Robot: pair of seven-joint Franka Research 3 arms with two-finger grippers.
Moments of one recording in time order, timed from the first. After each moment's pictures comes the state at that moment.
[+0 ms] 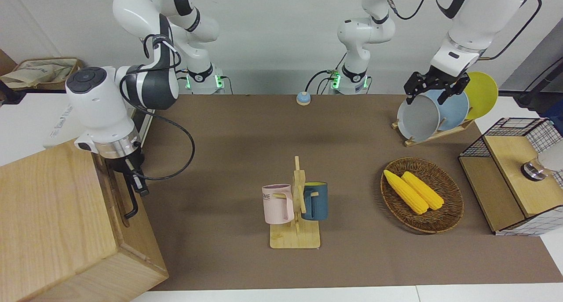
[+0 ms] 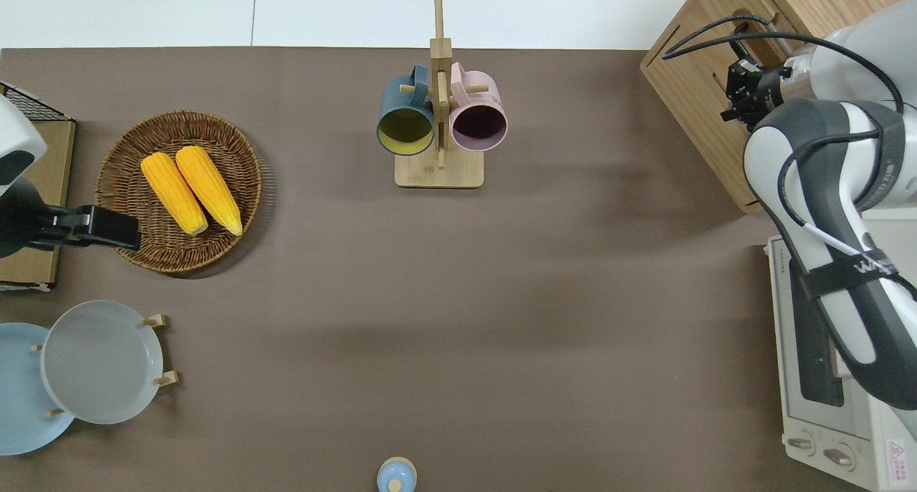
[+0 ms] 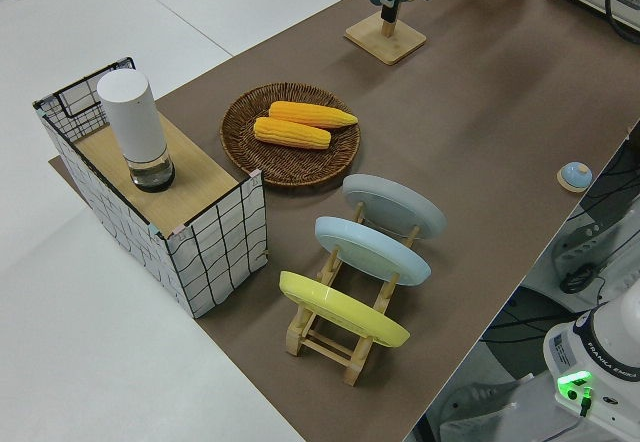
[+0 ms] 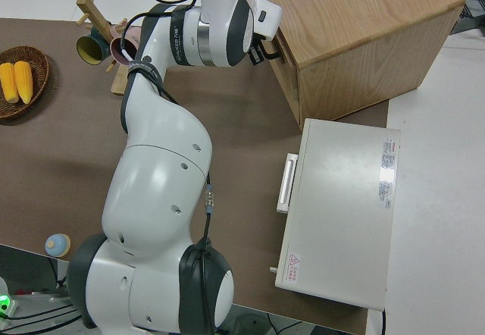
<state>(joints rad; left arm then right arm) 0.03 0.04 -0.06 -1.51 0.00 1.52 0.02 -0.03 0.47 0.02 -1.33 -0.03 2.01 1.01</state>
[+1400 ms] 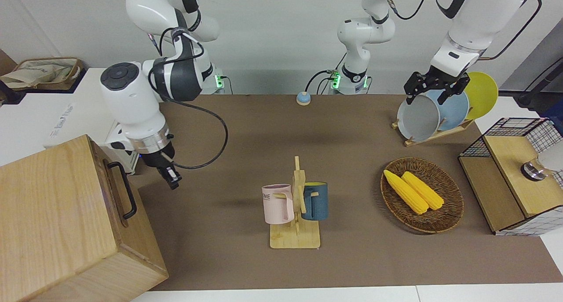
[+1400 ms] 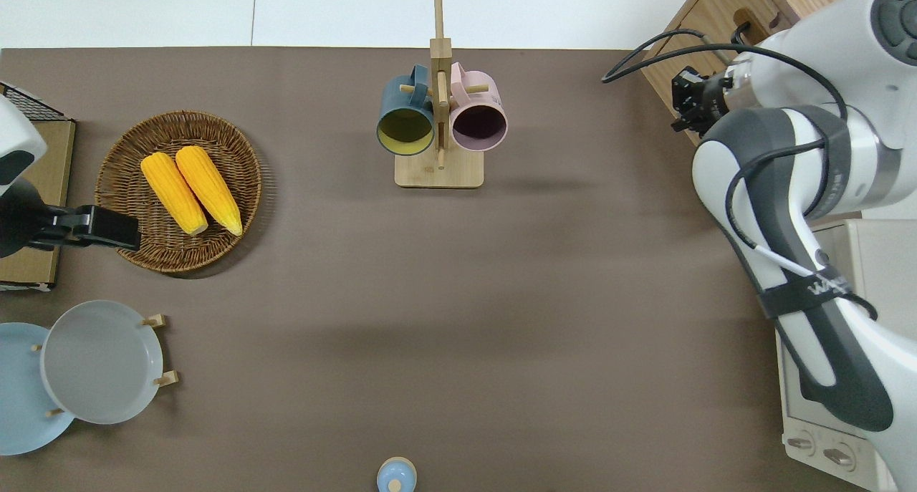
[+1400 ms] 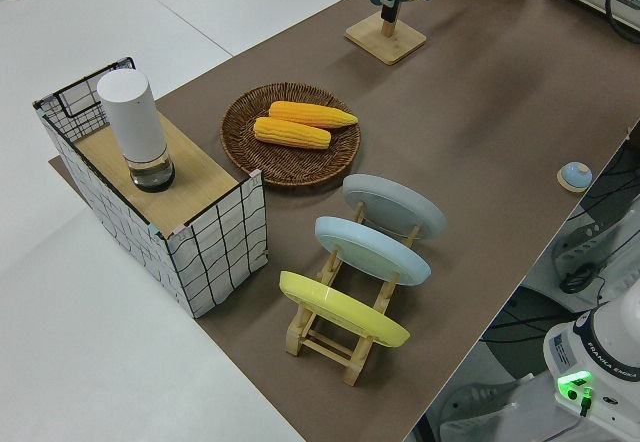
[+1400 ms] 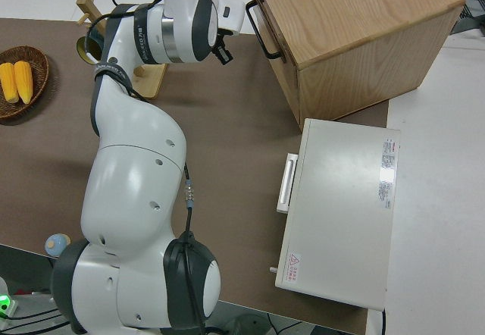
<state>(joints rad) 0.03 0.04 -0.06 -1.51 0.00 1.52 0.02 0.05 0.46 0.07 -1.31 -0.03 1.93 0.95</state>
